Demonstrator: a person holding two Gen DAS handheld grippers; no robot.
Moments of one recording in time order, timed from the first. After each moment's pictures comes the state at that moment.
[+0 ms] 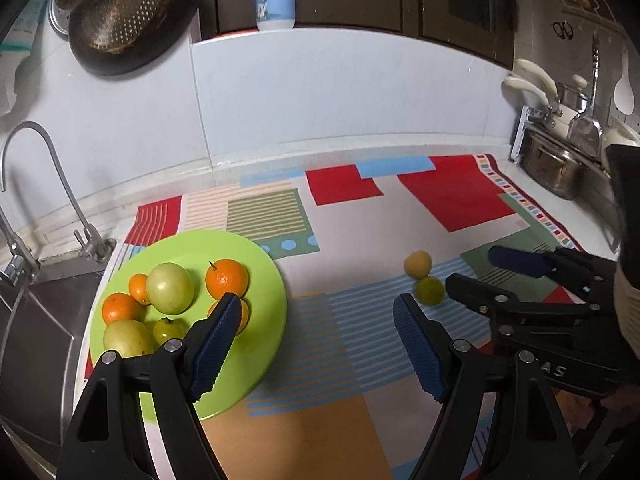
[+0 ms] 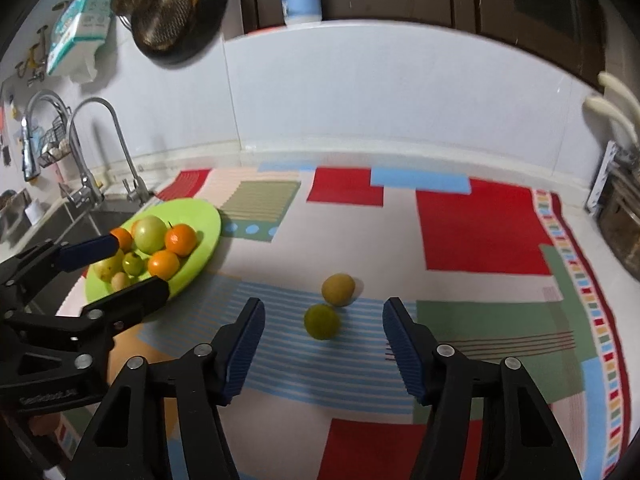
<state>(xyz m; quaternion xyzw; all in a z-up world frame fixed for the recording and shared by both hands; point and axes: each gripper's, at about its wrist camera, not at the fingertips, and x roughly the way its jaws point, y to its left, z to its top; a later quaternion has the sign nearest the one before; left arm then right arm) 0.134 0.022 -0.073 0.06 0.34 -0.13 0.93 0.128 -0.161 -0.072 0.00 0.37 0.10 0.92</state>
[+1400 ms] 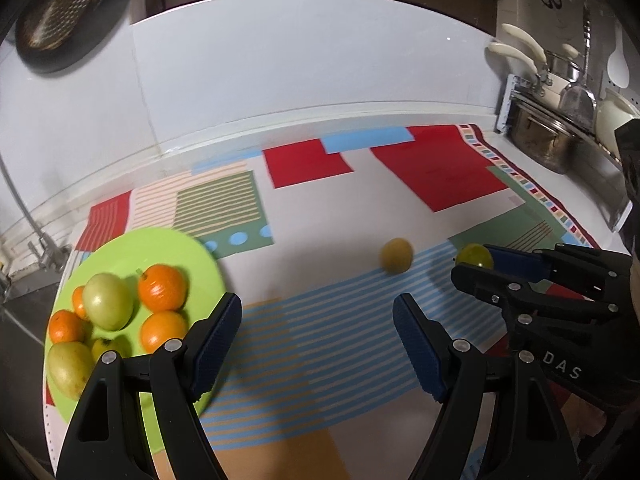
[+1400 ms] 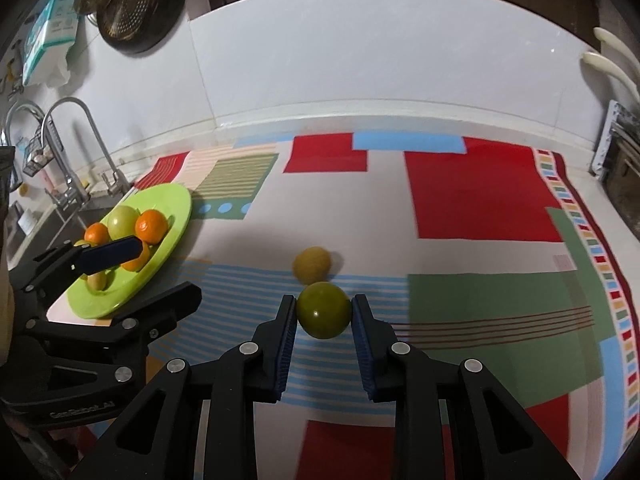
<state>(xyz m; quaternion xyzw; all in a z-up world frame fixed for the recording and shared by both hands) 0.165 -0.020 -0.099 0.08 0.37 -0.17 0.91 0.142 -0.184 -0.095 0.02 0.40 0.09 0.91</state>
